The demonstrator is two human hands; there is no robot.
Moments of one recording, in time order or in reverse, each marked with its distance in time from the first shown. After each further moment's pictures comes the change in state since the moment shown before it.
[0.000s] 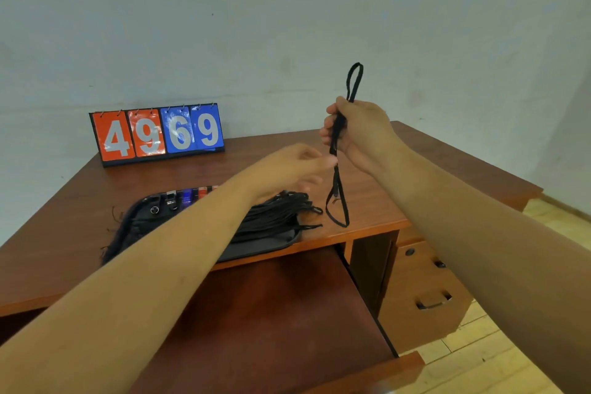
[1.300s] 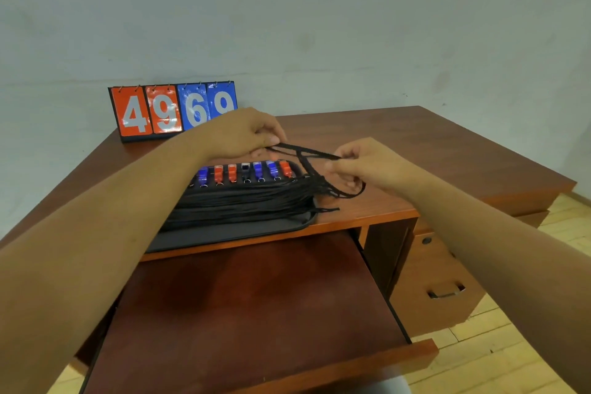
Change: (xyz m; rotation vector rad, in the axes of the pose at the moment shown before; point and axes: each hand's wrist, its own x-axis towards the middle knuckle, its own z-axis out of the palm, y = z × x) left_hand -0.045 -0.010 -0.077 0.602 0.121 0.043; right_hand -0.007 0.060 -0.030 -0.840 -0.488 -0.040
